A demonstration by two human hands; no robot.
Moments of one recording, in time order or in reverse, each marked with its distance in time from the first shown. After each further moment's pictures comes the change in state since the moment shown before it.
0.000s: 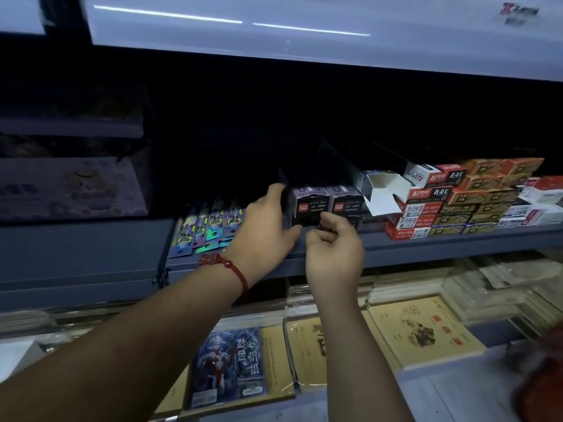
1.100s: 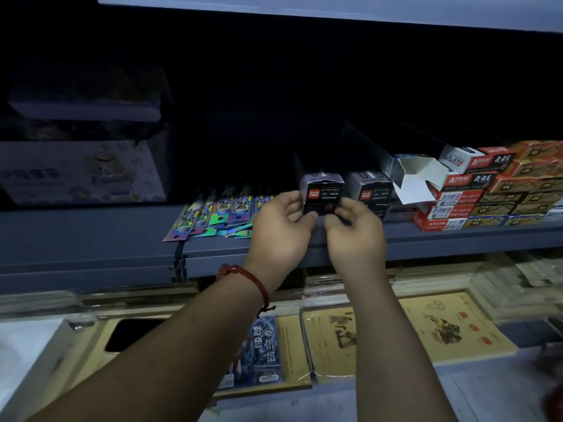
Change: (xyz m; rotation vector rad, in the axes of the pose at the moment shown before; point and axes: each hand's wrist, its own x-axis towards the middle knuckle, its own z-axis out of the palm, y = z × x) left_hand -0.020 0.003 0.016 -0.710 0.091 -0.292; right_hand 0.016 0.004 0.002 -0.090 -0.148 0.085
